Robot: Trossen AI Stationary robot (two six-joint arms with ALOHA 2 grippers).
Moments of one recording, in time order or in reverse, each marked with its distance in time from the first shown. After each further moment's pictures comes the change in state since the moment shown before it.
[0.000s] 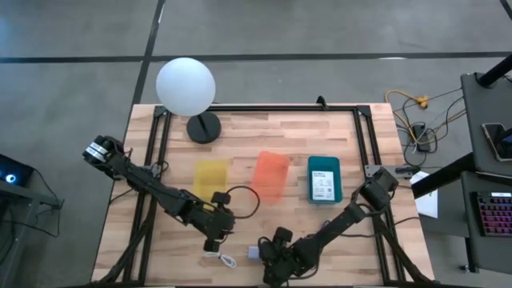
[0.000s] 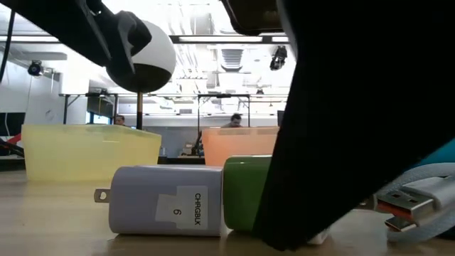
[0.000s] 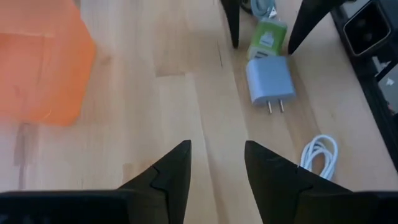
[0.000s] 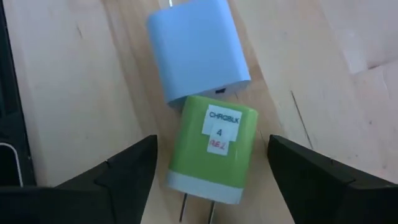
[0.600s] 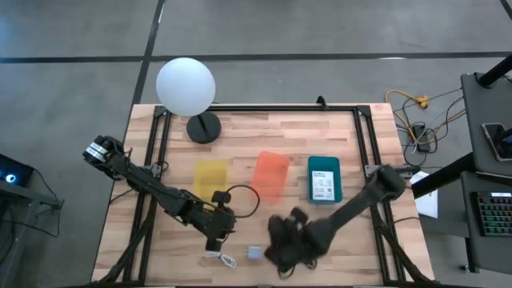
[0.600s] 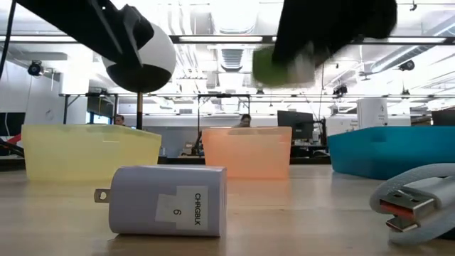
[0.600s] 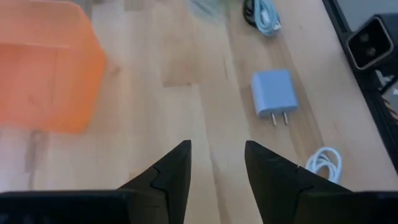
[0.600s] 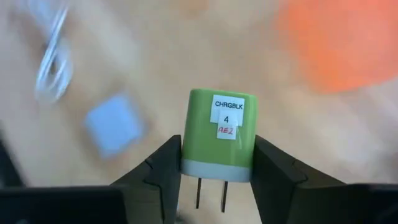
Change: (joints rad) left arm 0.000 0.000 0.009 0.011 -0.039 -0.005; right arm -0.049 -0.210 0.037 -0.360 0.151 0.264
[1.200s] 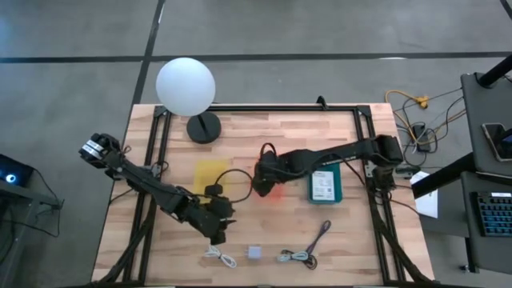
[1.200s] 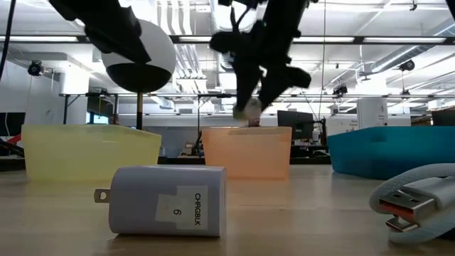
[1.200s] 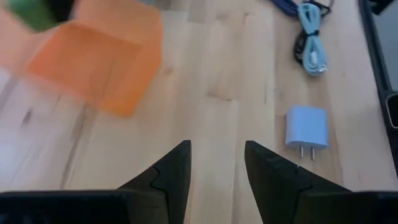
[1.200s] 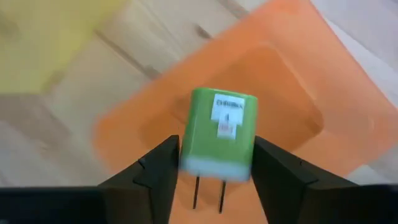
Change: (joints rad) left arm -0.006 -0.051 0.007 -0.067 -0.151 -0.240; right arm -0.516 -0.158 -0.189 0.106 -0.226 -0.279
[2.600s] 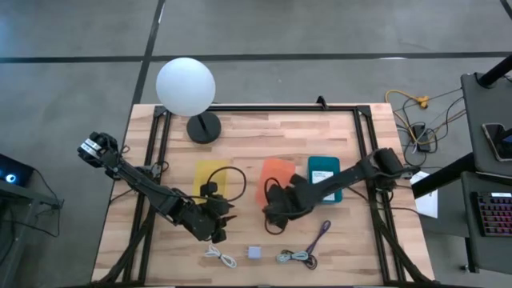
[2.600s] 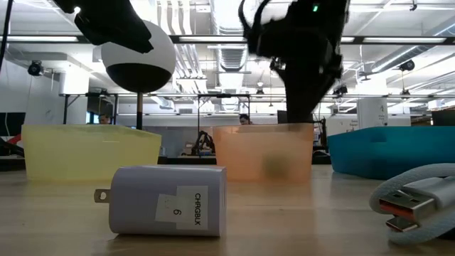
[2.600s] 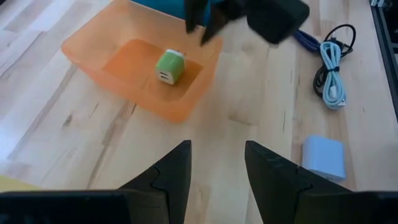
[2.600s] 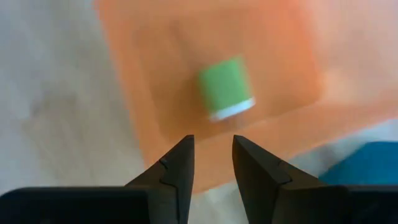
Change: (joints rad) left arm -0.039 -0.027 -0.016 0.014 -0.178 -0.078; right arm 0.251 0.061 -0.006 -0.186 0.094 -0.063
